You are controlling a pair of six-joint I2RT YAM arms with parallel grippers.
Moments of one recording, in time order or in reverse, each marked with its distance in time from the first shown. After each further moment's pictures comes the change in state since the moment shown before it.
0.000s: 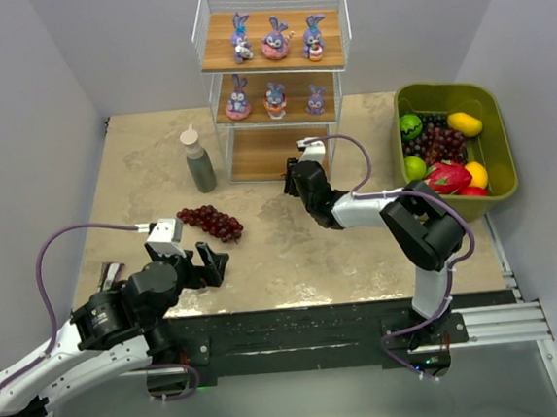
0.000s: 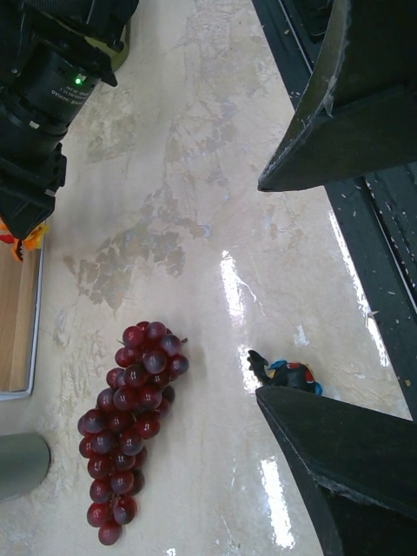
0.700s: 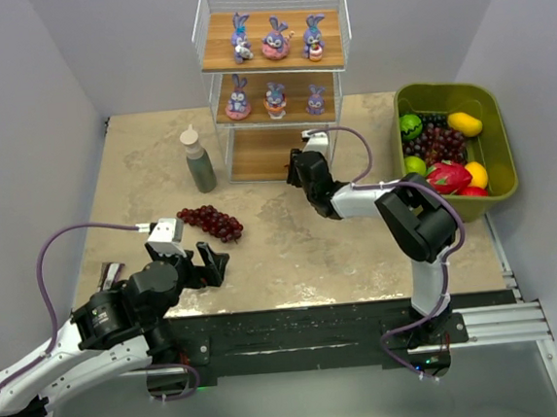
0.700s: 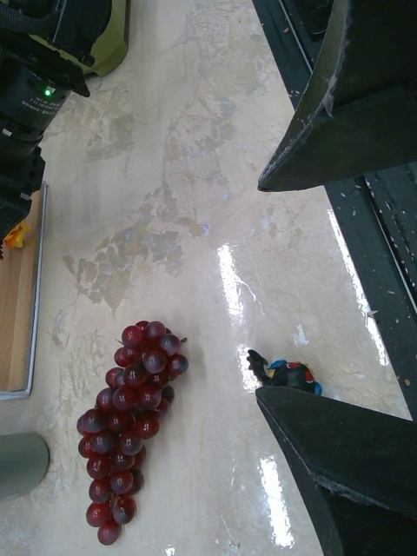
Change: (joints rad) left arm 0.000 0.005 0.000 0.000 0.000 0.000; right arm -0.065 0.067 0.074 0.002 -0.027 -0.006
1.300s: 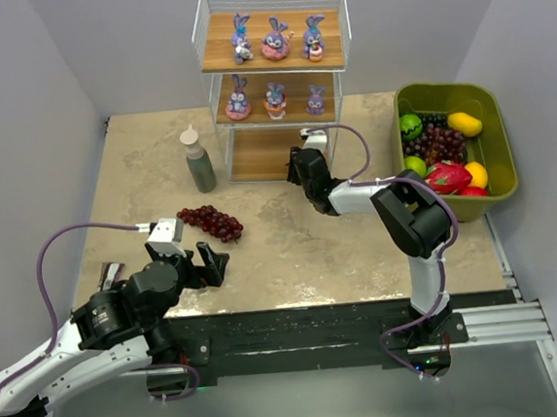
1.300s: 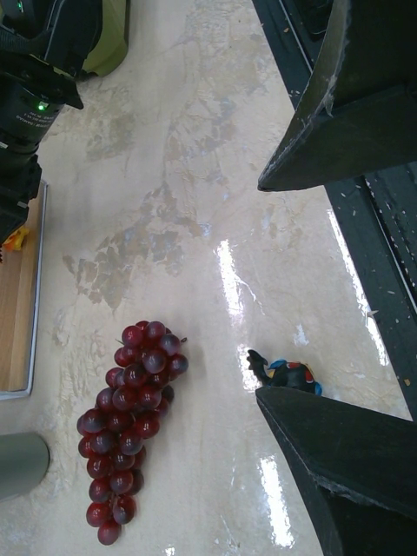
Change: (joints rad) left arm 0.000 0.000 0.000 0.000 0.000 0.000; right arm -0.018 0.059 0.054 -0.013 0.006 -0.016
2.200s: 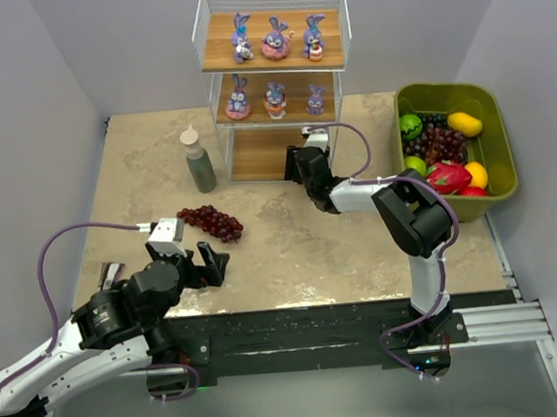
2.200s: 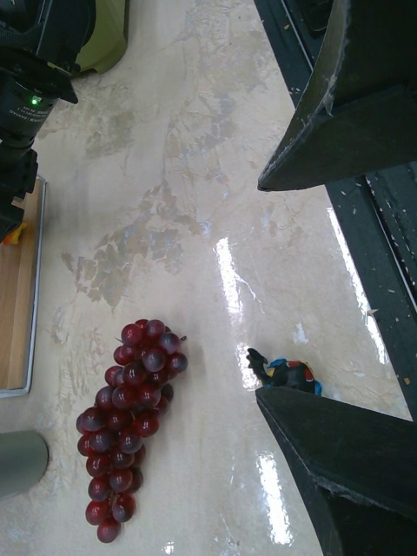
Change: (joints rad) left arm 0.000 0.006 0.000 0.000 -0.003 0.000; right arm -0.014 0.000 0.012 -0.024 -0.010 -0.006
